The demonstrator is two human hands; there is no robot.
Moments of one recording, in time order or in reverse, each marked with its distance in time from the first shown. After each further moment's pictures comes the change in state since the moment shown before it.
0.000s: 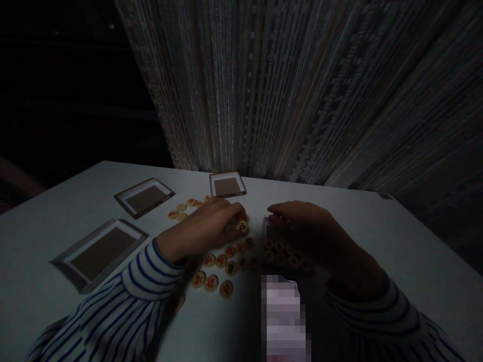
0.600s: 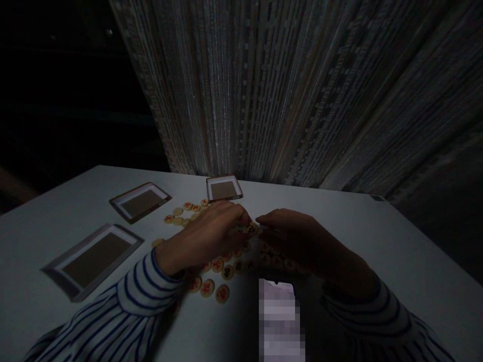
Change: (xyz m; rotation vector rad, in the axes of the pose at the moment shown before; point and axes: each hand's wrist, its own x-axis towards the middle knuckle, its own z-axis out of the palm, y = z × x) left_hand 0.000 0.016 -0.002 -0.141 0.167 0.051; right_hand -0.004 0.003 0.001 0.312 -0.046 -0.132
